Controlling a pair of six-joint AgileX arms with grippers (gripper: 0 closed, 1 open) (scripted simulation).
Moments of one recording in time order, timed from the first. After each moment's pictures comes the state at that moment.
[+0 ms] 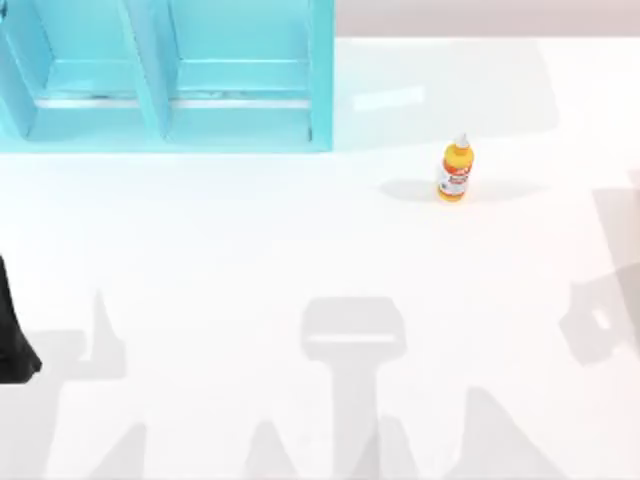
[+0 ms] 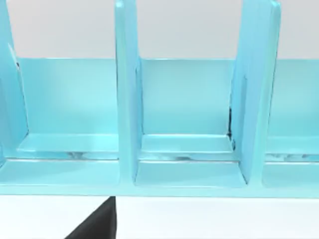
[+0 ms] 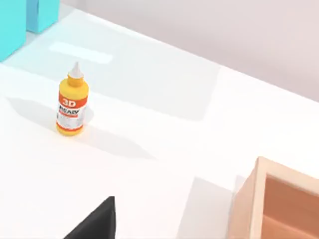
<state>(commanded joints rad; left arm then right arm) 0.00 0.00 0.00 0.00 0.00 0.00 -0.02 0.50 0.41 -0.24 -0.22 -0.33</state>
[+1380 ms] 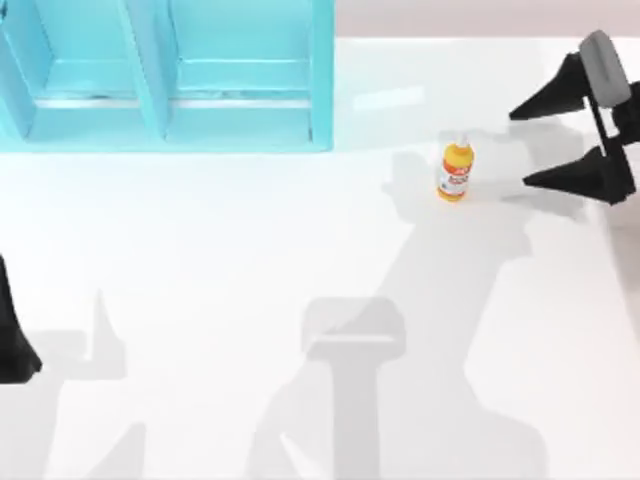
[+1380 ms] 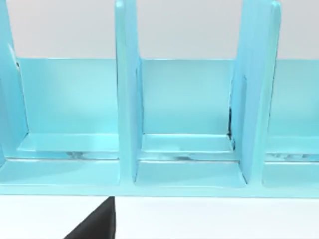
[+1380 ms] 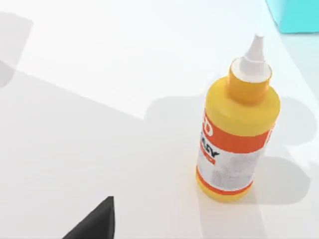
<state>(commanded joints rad) 0.00 0.00 0.00 0.00 0.00 0.00 -0.10 2.59 2.13 -1.23 -1.11 -1.71</state>
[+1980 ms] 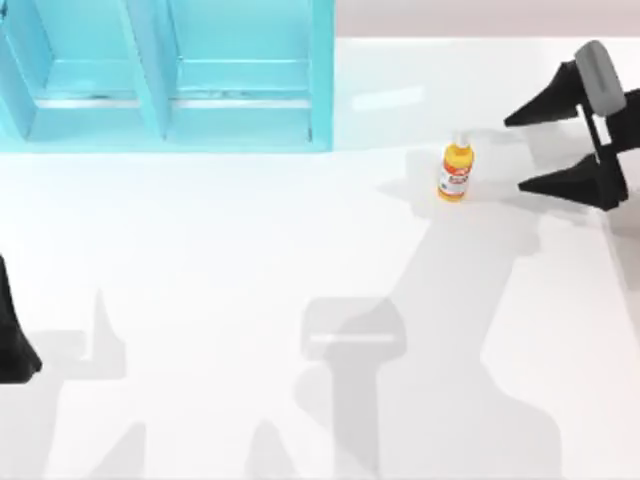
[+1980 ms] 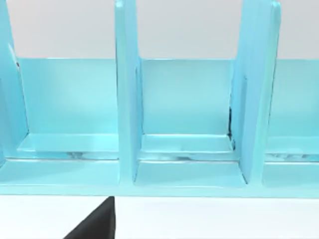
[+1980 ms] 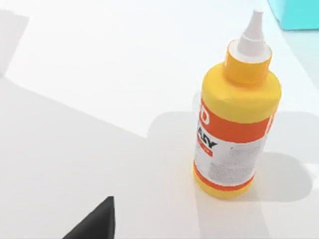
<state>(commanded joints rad) 0.00 0.00 0.00 0.00 0.00 0.00 -0.09 2.65 2.17 -1.24 -1.14 -1.74</state>
